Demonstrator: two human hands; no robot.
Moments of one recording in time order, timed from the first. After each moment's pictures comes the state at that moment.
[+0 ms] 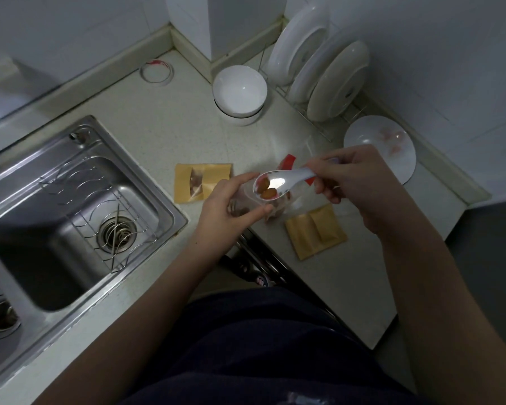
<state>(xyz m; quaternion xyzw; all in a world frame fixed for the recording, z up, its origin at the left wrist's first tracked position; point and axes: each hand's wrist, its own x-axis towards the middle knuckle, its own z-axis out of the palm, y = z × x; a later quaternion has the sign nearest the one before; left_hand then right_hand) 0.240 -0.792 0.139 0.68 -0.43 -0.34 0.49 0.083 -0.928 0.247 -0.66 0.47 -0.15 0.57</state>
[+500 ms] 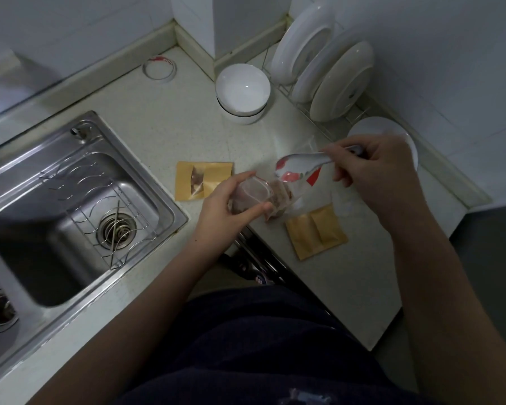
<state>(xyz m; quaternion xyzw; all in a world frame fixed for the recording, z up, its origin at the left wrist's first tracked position) 0.240 -0.792 0.139 0.68 -0.39 -0.37 0.49 0.078 -0.933 0.255 -0.78 0.46 -0.22 0.37</state>
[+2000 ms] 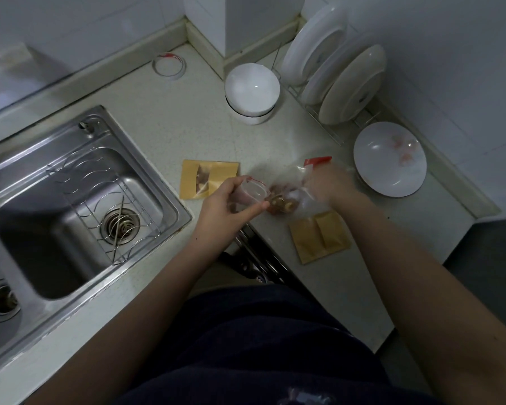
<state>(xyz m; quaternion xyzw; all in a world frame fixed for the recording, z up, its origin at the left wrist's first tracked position) 0.247 -0.795 0.126 0.71 -0.34 -0.38 0.49 0.118 -0.978 0.153 -0.86 0.43 0.26 0.12</state>
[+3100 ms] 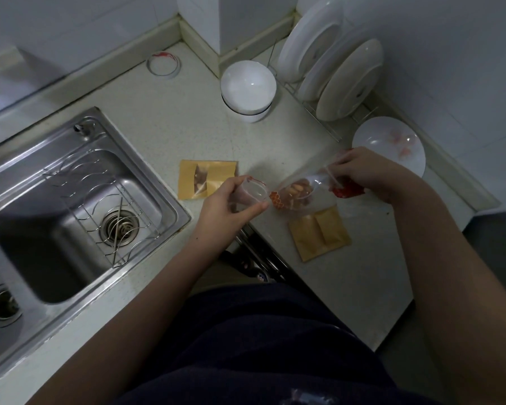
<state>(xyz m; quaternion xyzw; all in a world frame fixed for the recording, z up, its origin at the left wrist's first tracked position) 0.246 -0.796 0.127 0.71 -0.33 -0.39 0.48 0.075 -1.006 0.191 -0.70 0.51 0.08 0.49</state>
